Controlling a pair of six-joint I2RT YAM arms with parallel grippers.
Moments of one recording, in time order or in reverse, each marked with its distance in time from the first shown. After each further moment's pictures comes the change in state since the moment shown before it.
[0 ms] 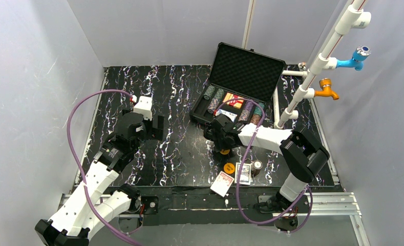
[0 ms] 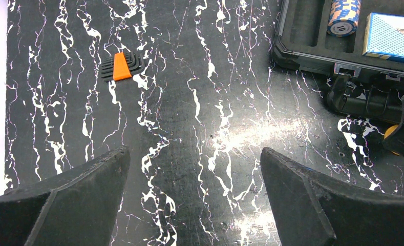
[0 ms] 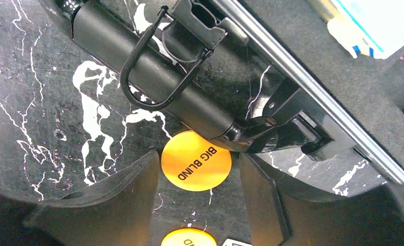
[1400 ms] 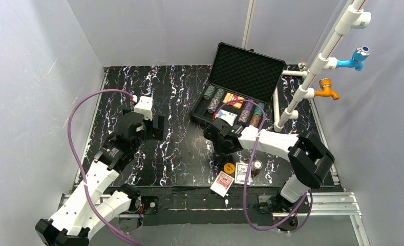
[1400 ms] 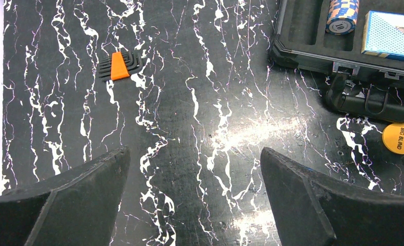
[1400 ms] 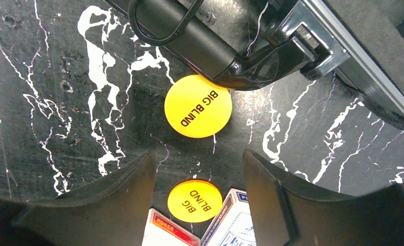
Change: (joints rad) left arm 0.000 0.006 0.000 0.000 0.006 0.000; right arm 0.095 -0.071 0.041 -0.192 0.073 0.101
